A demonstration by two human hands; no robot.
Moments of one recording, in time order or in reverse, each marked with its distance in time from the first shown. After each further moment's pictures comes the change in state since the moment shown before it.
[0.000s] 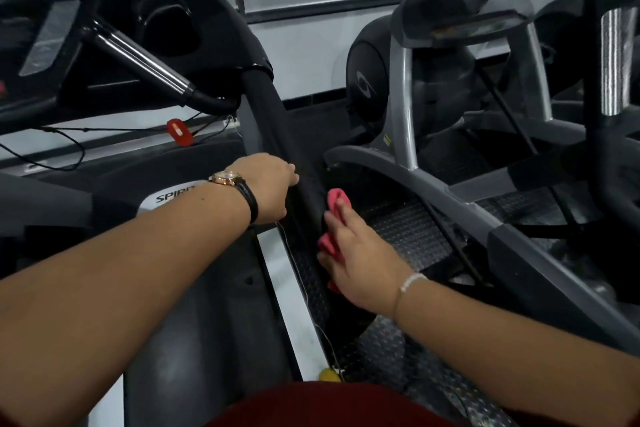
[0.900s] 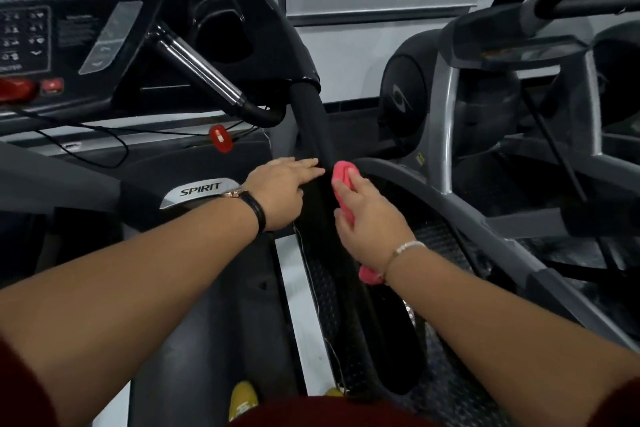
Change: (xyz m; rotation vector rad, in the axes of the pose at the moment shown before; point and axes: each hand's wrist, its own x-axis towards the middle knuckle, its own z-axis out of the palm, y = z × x) left_hand 0.036 -0.062 0.044 -0.516 0.275 -0.012; right_hand 0.106 -0.017 -0.001 -0.016 0.072 0.052
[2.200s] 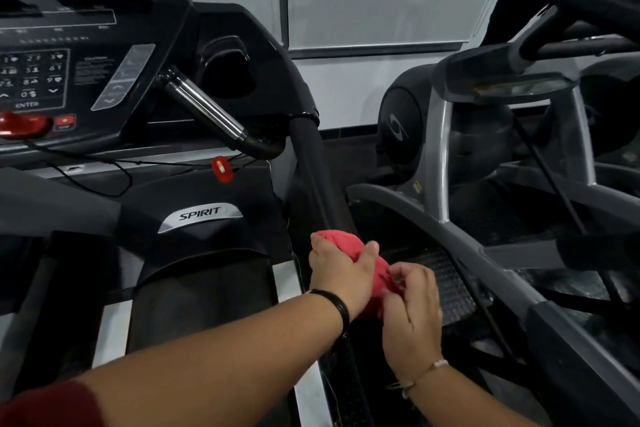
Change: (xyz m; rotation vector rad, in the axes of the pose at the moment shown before) left_hand -0.020 0.102 0.060 -0.872 0.168 -0.644; right_hand -0.077 0.017 0.018 0.436 0.466 0.292
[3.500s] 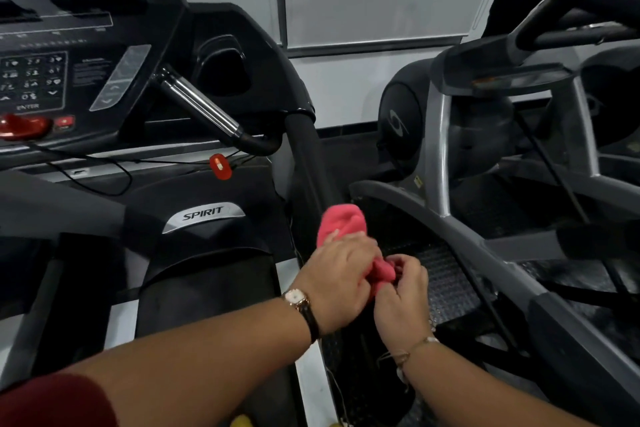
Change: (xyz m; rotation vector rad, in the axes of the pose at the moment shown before) left_hand 0.008 -0.030 -0.016 0.469 -0.095 1.077; right_hand 0.009 0.000 0.008 0.200 -0.033 0.261
